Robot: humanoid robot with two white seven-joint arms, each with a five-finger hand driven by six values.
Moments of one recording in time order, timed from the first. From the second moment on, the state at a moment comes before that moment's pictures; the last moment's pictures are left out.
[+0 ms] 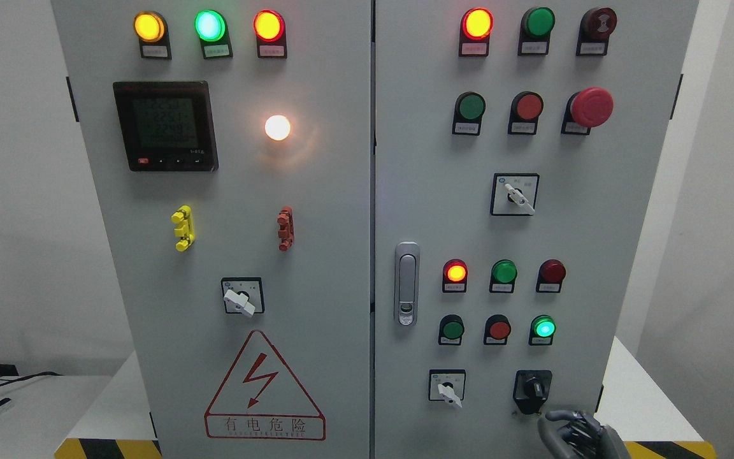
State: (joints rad) left arm -0.04 -0.09 0.08 0.06 0.00 -0.16 0.06; right arm -0.12 -0.13 -0.04 -1.77 -0.24 0.36 -0.07
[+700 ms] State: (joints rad) left arm -0.04 -0.09 0.08 0.06 0.00 -0.16 0.06; right arm 0.26 -0.14 -0.12 -1.95 -0.25 0.16 -0.01
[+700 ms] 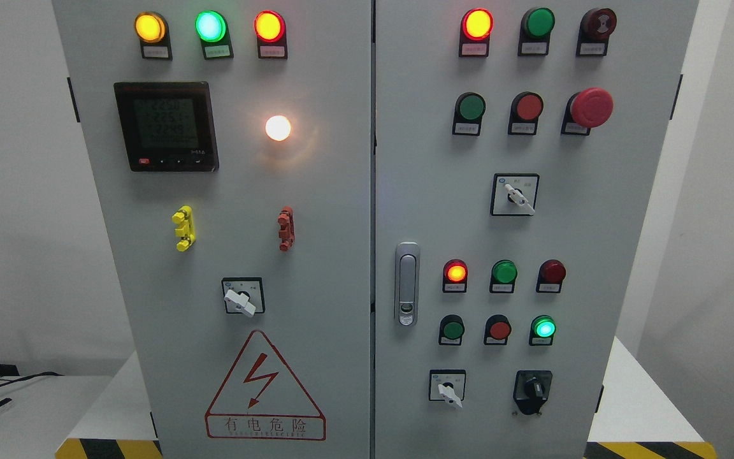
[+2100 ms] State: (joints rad) left arm -0.04 -0.09 0.08 0.06 0.00 -0.16 0.06; right arm 0.60 -0.15 -0.22 -2.08 -0.36 -0.03 0.03
